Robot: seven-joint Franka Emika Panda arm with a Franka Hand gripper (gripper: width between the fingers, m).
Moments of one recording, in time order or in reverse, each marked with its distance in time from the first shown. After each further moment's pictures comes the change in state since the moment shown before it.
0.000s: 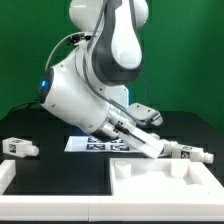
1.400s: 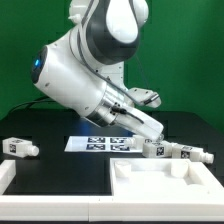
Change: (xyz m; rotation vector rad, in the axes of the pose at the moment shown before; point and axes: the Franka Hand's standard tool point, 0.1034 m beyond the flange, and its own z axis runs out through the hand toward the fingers) arm -0.007 0.004 -0.006 0.039 -0.002 -0.025
